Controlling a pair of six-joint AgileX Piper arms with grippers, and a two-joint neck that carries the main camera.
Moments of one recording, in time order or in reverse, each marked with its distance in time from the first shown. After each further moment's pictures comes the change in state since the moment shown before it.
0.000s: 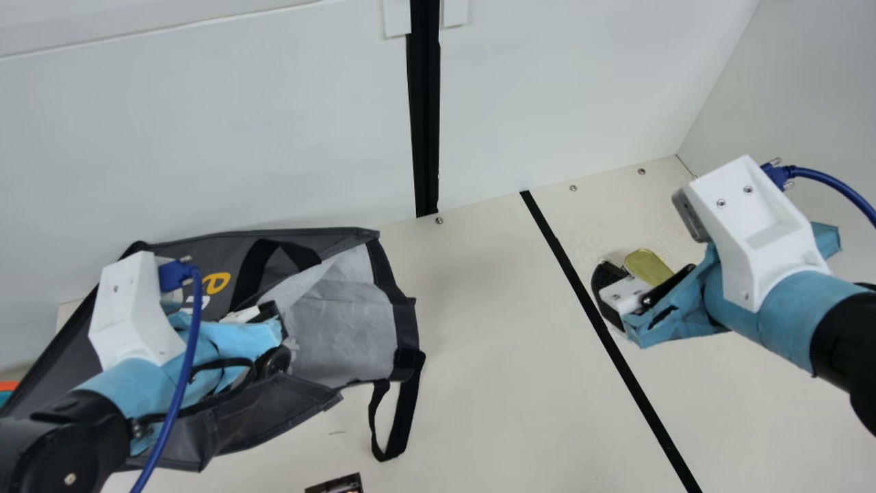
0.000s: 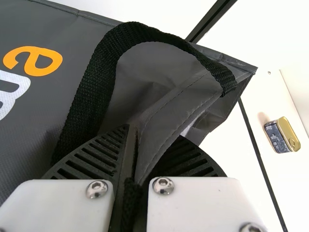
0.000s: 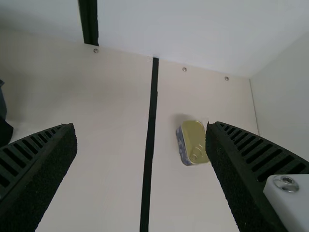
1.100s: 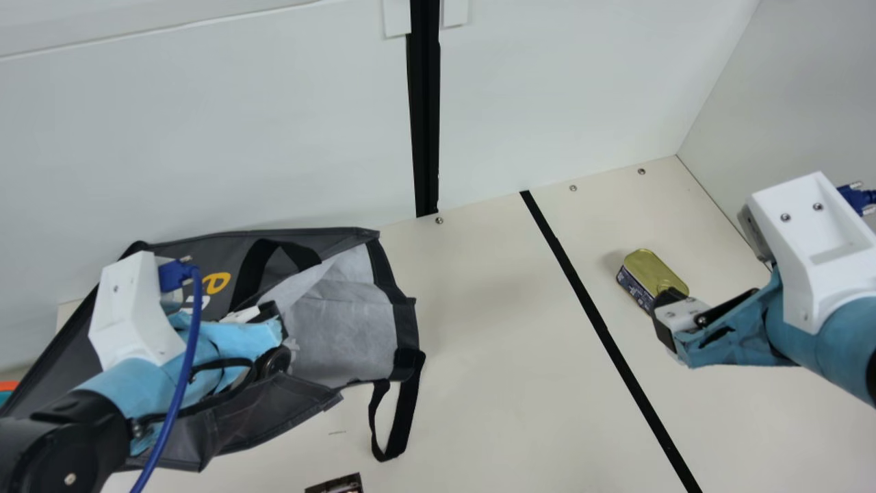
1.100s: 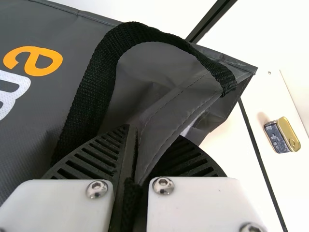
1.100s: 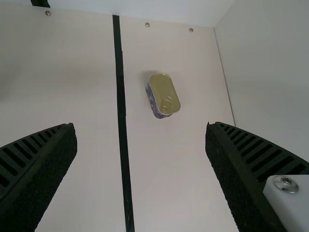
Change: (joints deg) left arm 0.0 0.0 0.0 0.0 0.0 0.0; right arm -0.4 -2.5 -3.3 -10.8 11.8 9.0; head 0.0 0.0
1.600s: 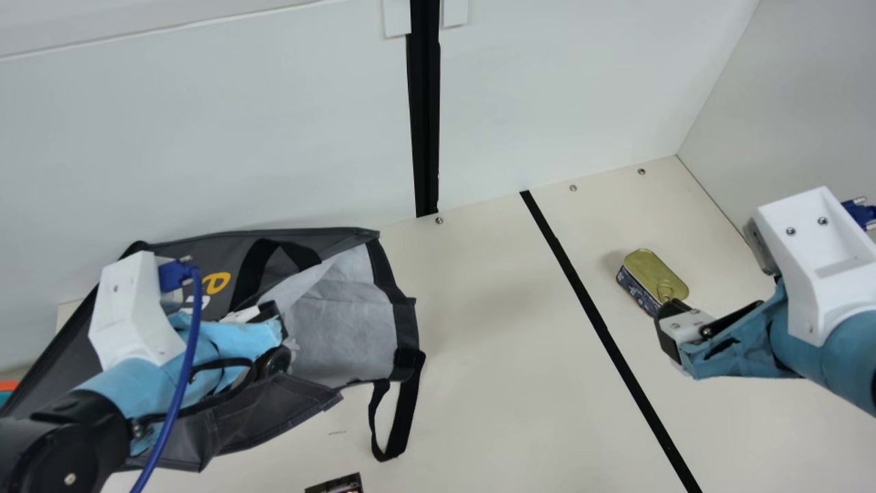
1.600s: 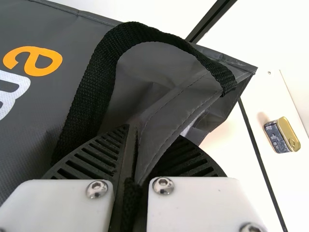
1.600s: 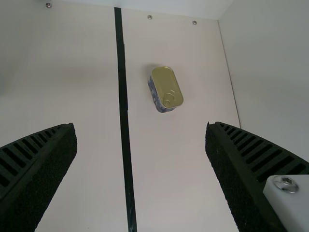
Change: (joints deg) left arm 0.0 0.0 0.0 0.0 0.0 0.0; right arm -3.2 -0.8 1.7 2.9 -0.1 -2.8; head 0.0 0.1
